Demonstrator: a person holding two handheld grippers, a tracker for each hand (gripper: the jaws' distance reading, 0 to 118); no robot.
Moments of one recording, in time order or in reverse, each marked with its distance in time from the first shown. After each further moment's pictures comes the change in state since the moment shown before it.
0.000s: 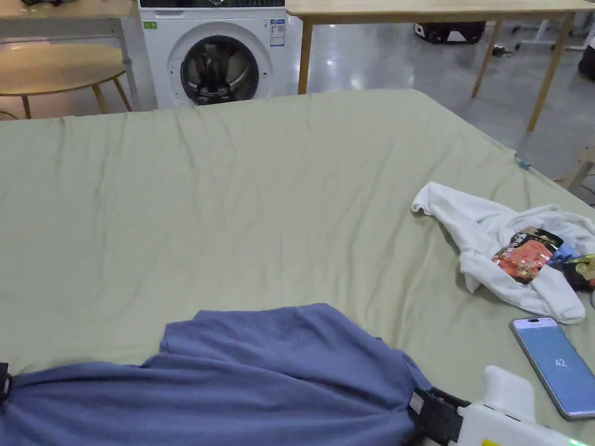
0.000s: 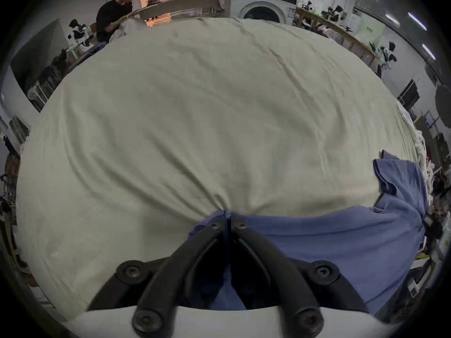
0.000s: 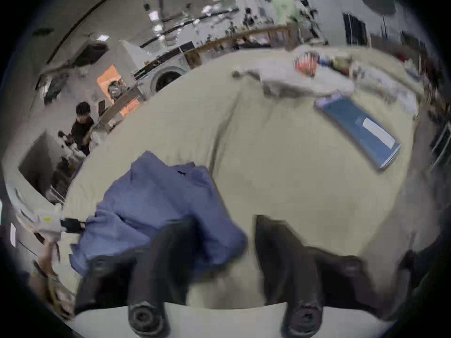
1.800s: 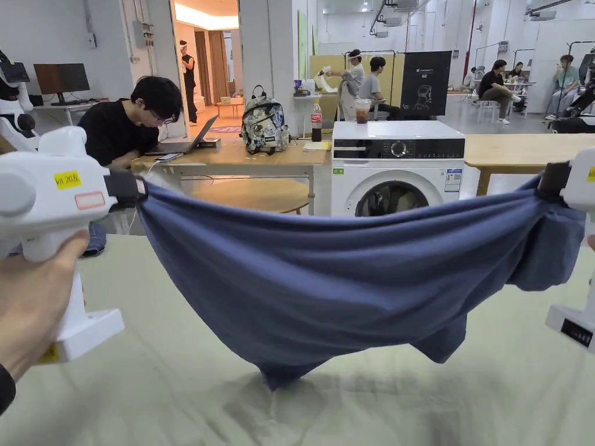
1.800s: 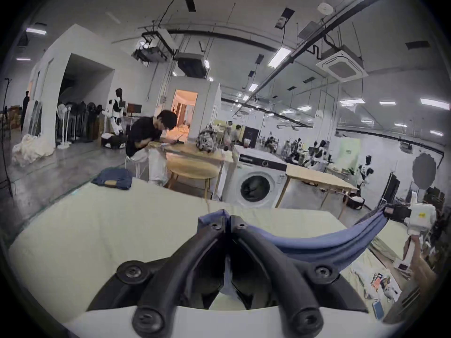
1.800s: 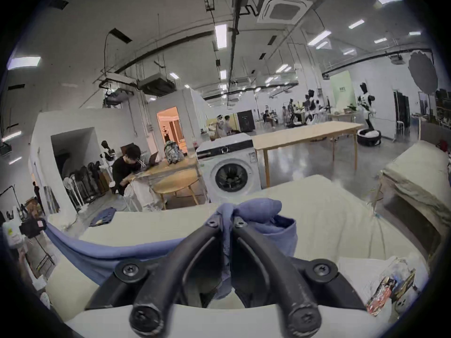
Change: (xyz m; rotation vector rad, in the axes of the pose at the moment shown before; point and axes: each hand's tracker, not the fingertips) left arm -0.047 0.168 0.256 0.900 -0.105 0.193; right arm -0.296 0.352 -0.011 0.467 0.230 0.393
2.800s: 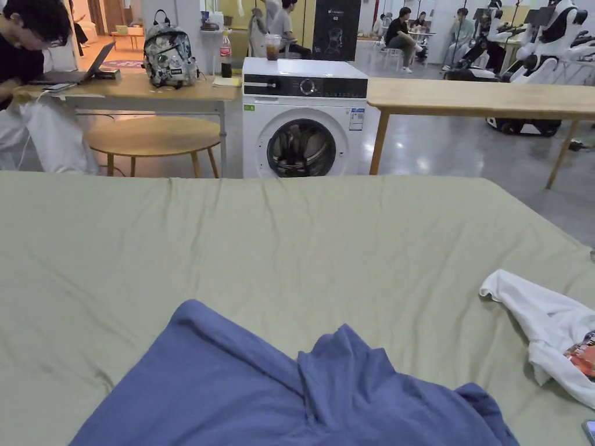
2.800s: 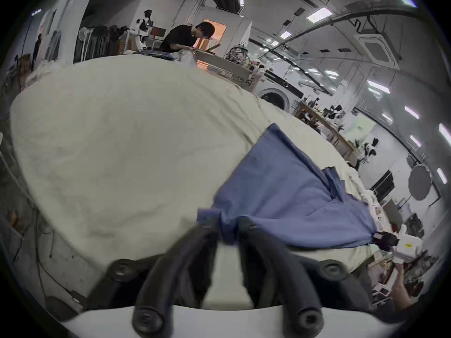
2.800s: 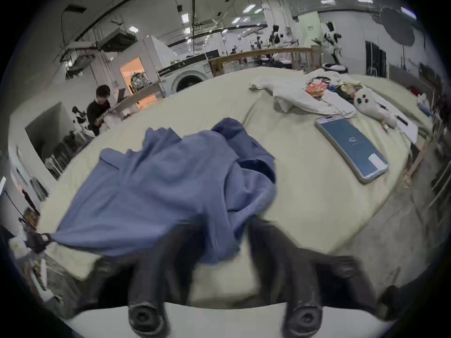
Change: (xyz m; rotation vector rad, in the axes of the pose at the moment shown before) left arm -0.087 -0.365 0.258 -0.415 0.056 0.208; right arm 0.103 -0.390 0.299 -0.385 -0.249 -0.066
